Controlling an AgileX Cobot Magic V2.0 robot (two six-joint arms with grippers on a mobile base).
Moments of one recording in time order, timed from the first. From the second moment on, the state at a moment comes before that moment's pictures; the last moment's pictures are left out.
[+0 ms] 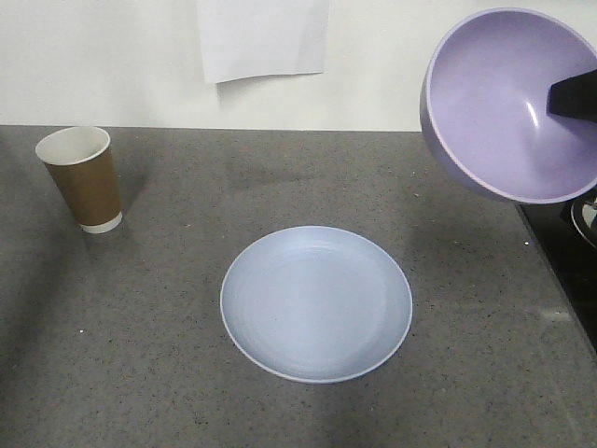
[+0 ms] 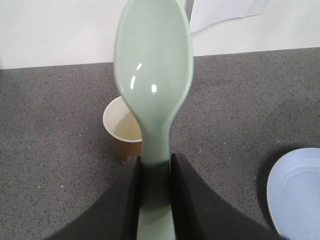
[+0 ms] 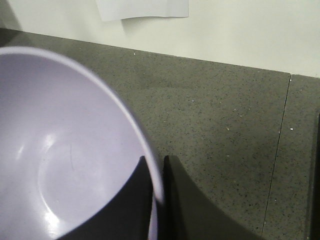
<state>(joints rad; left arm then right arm) 0.12 1.24 -1.58 -0.28 1.06 0.17 -0.05 1.10 -1.30 0.51 0.92 -0.39</state>
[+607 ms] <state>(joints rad) 0.12 1.24 -1.58 -0.28 1.06 0.17 -0.05 1.10 -1.30 0.51 0.92 -0.39</state>
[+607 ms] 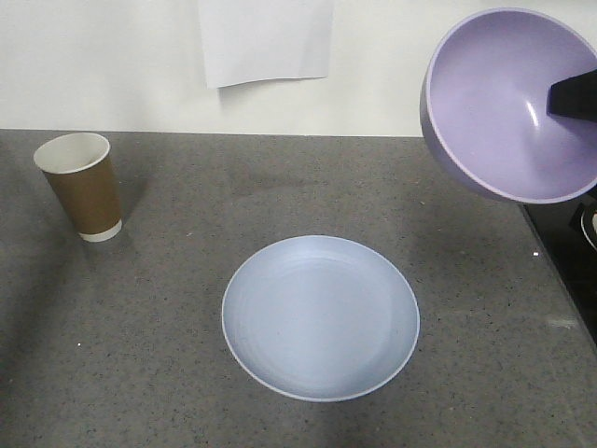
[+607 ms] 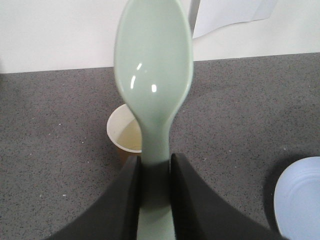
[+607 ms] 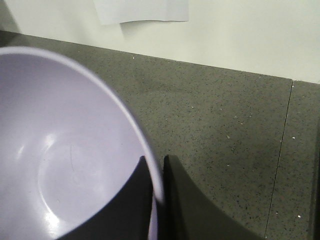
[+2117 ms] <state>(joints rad) 0.12 1.24 -1.58 -0.28 1.06 0.17 -0.05 1.10 -1.30 0.51 0.92 -0.39</state>
